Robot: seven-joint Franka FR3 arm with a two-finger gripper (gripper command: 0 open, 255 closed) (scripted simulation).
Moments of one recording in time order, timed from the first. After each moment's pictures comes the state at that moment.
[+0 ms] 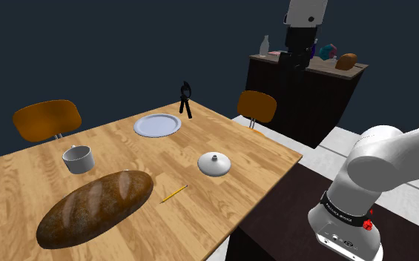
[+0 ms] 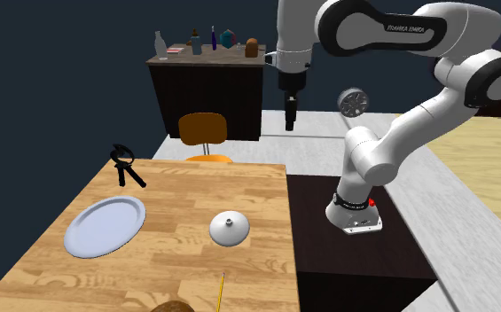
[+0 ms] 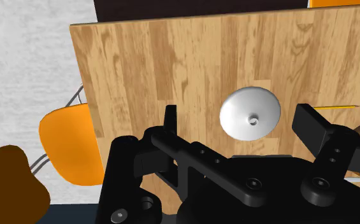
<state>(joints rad) 0.00 -0.81 0.04 -2.31 0.00 1.45 0.08</state>
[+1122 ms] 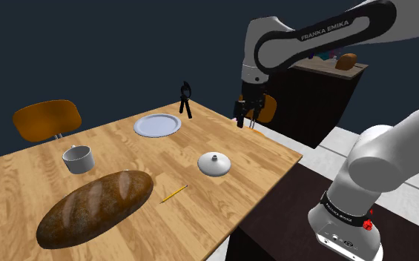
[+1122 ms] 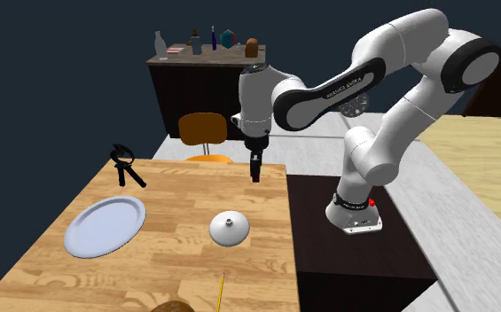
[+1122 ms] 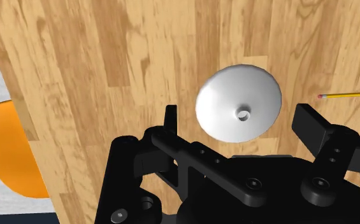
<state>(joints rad) 0.03 -0.51 0.12 -2.53 0.07 1.99 0.15</state>
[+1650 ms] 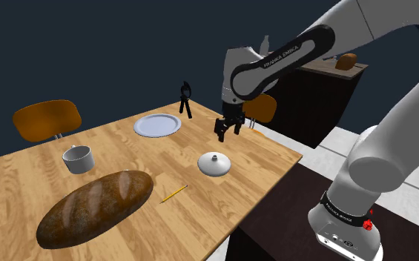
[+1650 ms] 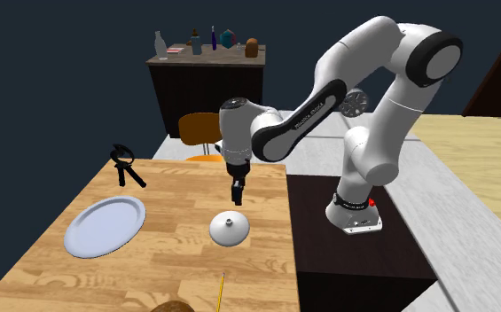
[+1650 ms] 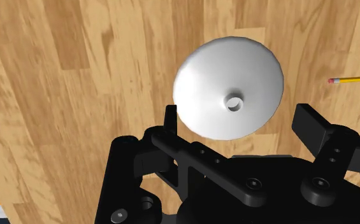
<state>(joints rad) 0.04 -0.22 0.16 -2.50 0.08 2.26 0.20</state>
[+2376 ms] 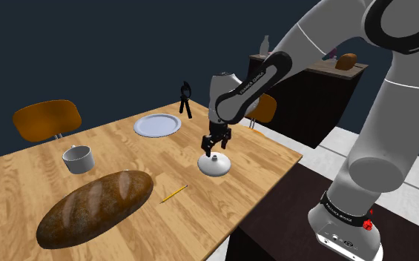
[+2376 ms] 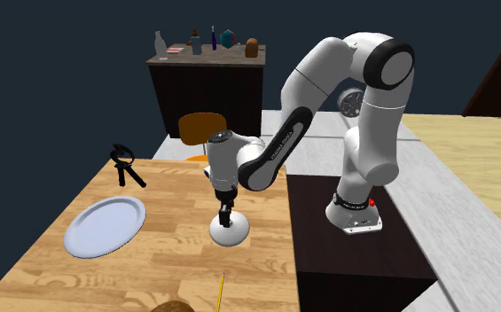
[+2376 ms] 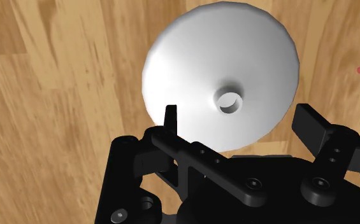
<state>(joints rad) 0.05 0.08 0.19 -2.43 0.04 2.50 0.25</state>
